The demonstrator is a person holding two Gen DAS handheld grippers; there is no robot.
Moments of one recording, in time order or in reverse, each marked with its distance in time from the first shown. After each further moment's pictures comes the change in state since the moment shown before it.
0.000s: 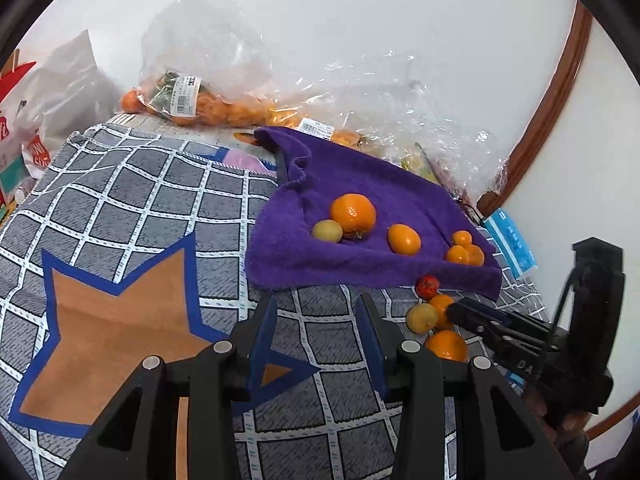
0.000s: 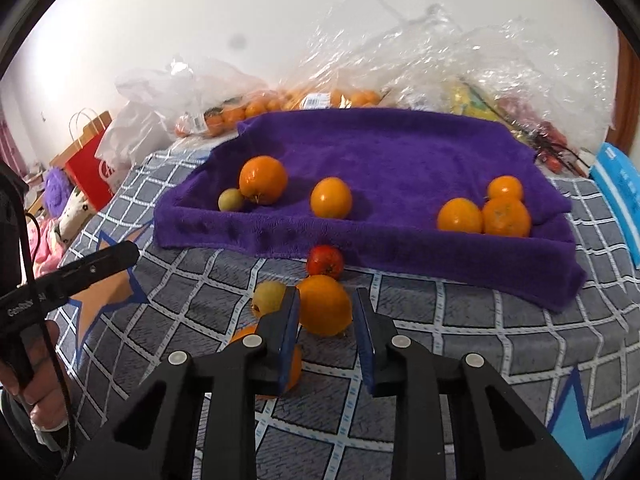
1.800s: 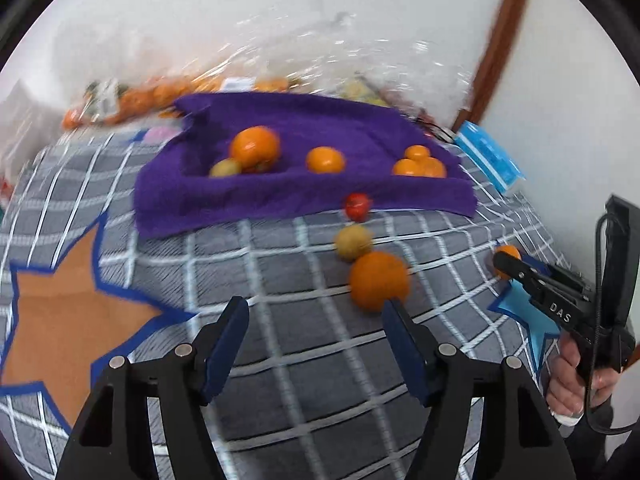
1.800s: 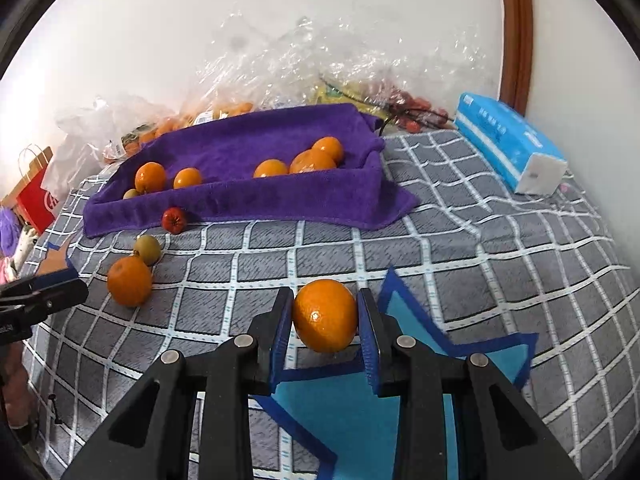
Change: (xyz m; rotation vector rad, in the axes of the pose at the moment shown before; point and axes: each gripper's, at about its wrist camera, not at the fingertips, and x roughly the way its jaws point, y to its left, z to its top) left arm 0.016 -0.091 -0.037 0.251 0.145 0.038; right arm -0.072 -0.089 -0.064 0.134 -0.093 -0.270
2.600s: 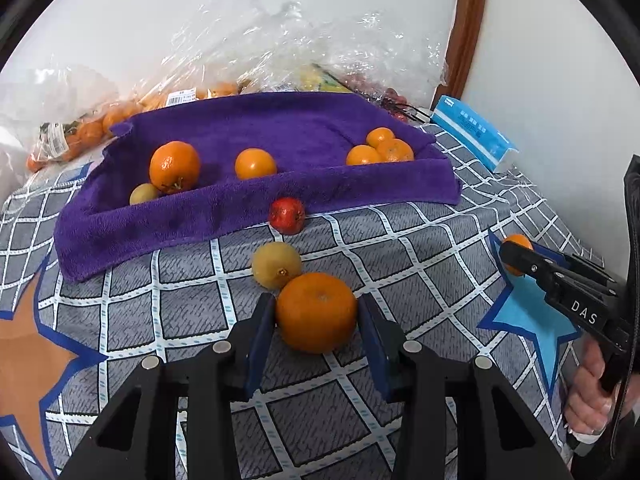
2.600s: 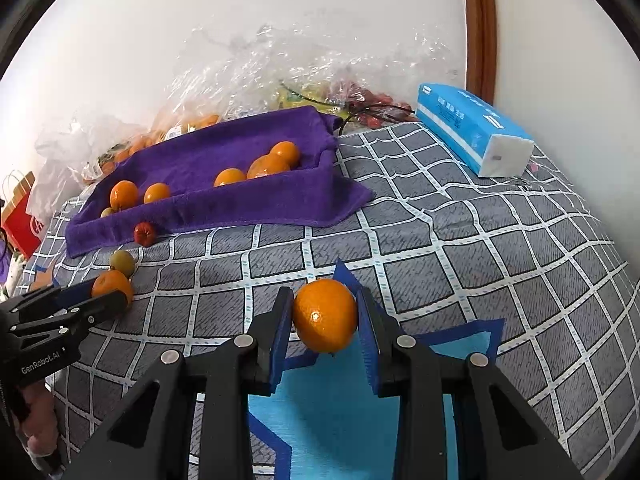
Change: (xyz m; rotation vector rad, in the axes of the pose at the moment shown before) left arm 0.039 -0.047 0.008 0.087 0.001 0.013; right arm -0.004 -0.024 -0.004 0.097 -0.006 -0.023
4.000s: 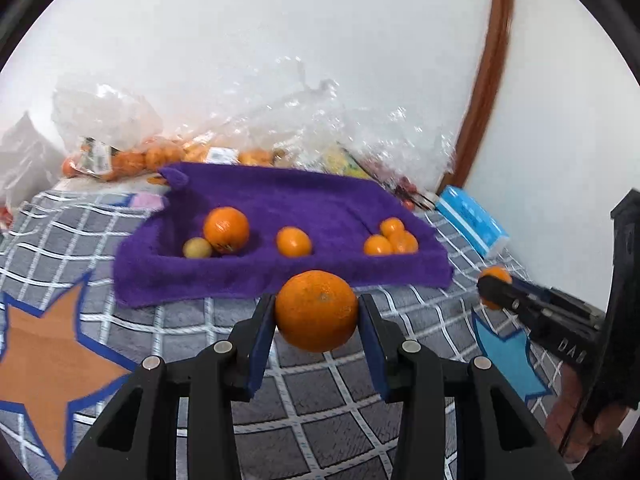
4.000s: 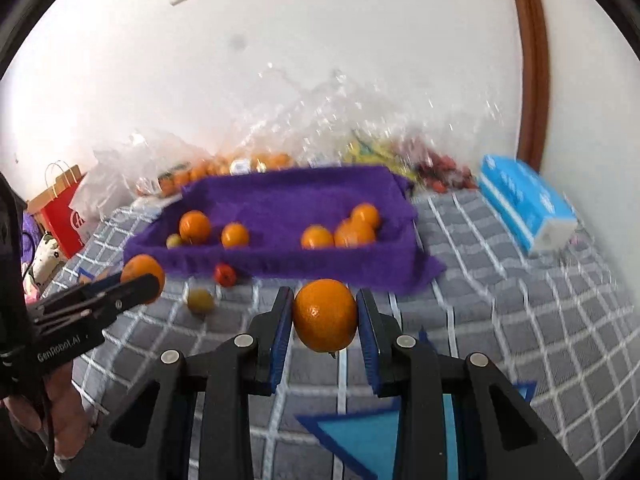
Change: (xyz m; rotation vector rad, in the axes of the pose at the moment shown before) left arm -0.055 0.034 0.006 -0.140 -0.255 -0.012; right arm -0.034 0.058 0.039 -0.133 -0.145 0.147
